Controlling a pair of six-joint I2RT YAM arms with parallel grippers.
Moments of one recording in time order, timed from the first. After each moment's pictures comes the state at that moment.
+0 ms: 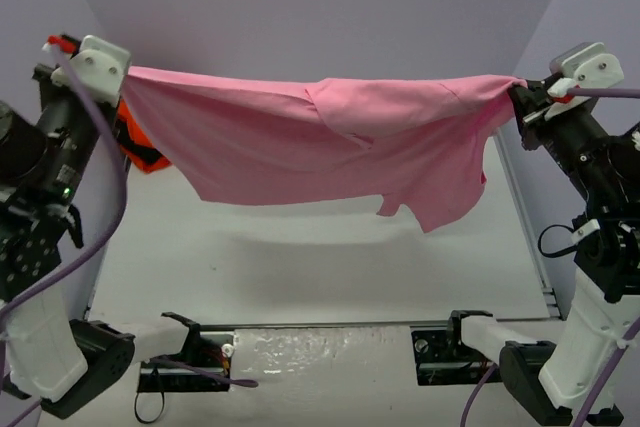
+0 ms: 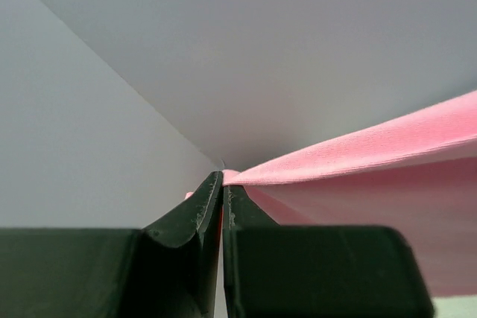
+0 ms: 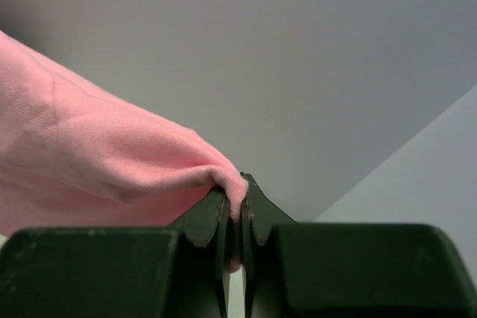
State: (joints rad) left arm -0.36 1.22 2.33 -0.99 -0.20 0.59; right arm -0.02 1.11 2.06 -0.85 -0.39 -0.40
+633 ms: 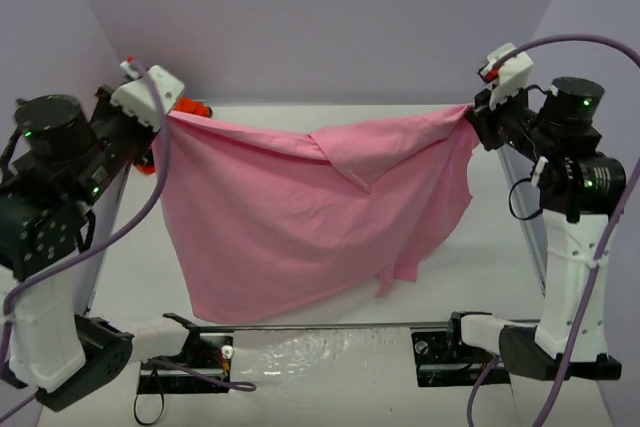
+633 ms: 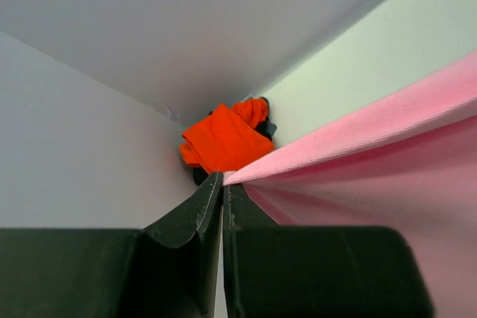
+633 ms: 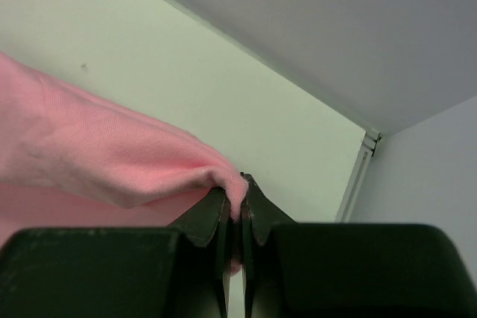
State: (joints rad) left arm -0.42 1.25 2.27 -1.24 -0.19 0.58; right arm -0.01 1.20 1.84 -0.96 -0.40 -0.43
